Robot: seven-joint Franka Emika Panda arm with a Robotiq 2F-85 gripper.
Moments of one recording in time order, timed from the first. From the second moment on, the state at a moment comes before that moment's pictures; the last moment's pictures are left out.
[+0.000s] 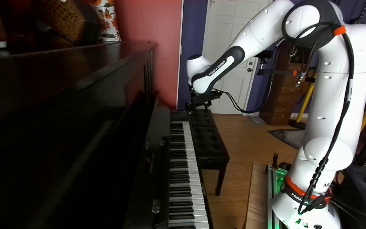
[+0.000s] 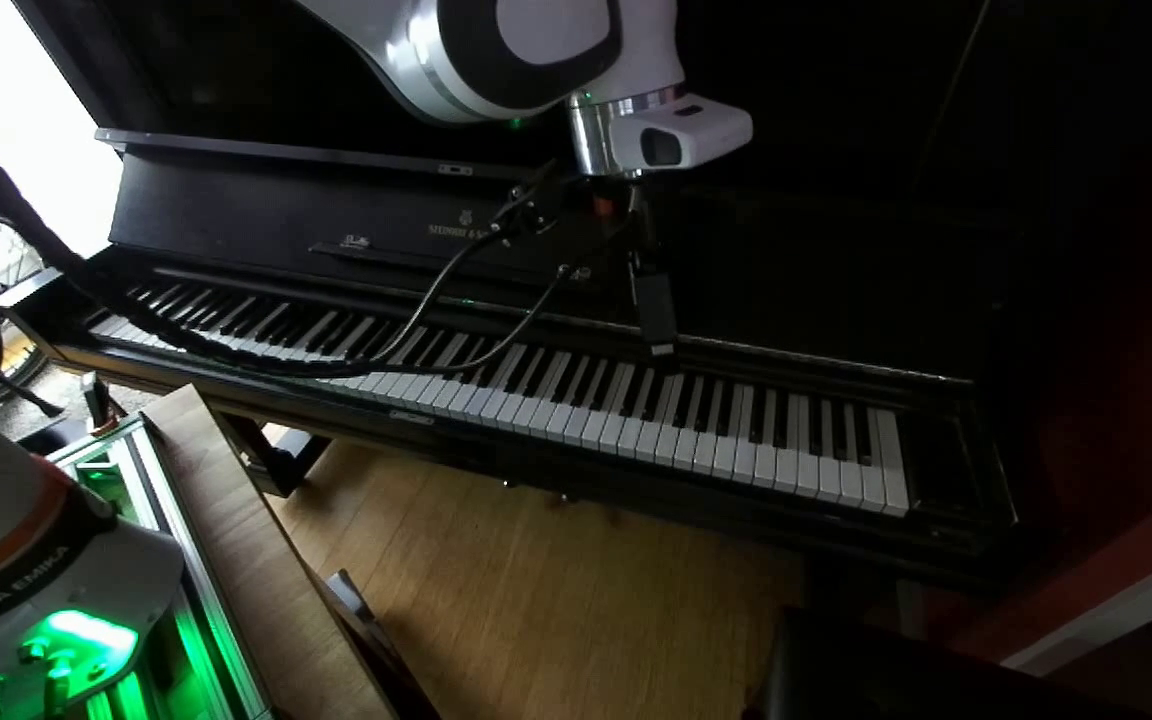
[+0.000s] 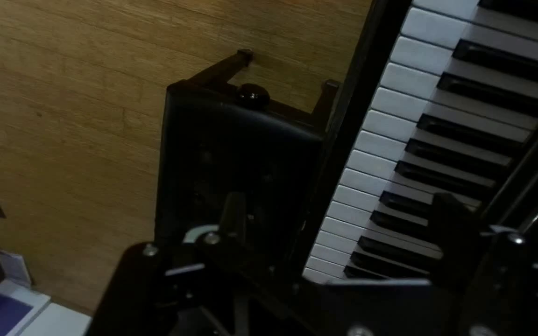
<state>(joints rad) -0.25 0.15 -0.17 -2.15 -0.40 2.35 0.67</state>
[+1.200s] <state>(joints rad) -0.26 0.70 -0.26 -1.58 -0.05 2.28 0.70</state>
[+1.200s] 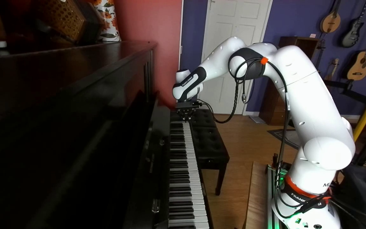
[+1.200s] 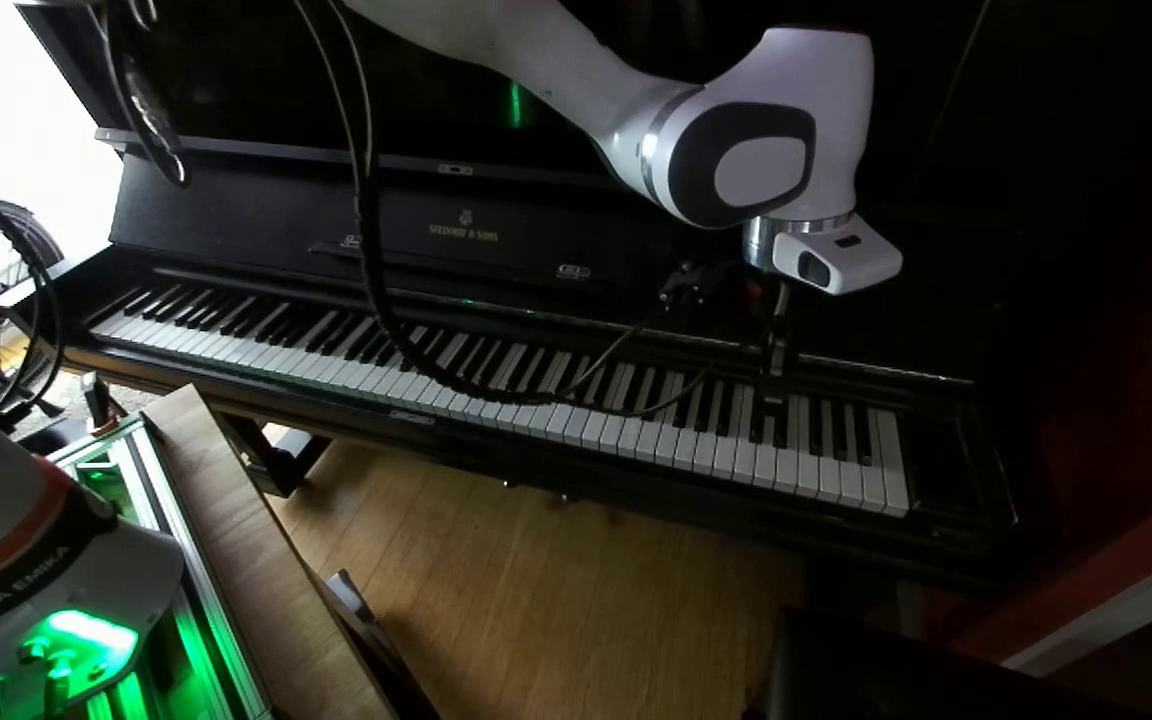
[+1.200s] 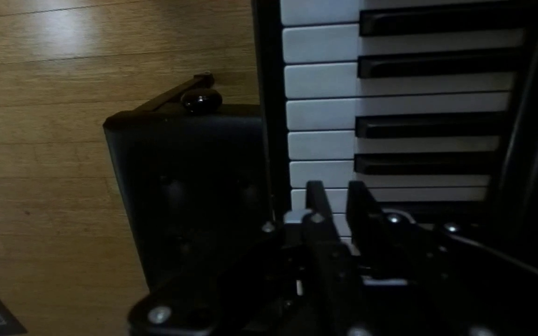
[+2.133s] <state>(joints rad) -0.30 0.80 -0.25 -1.47 0.11 2.38 0.66</state>
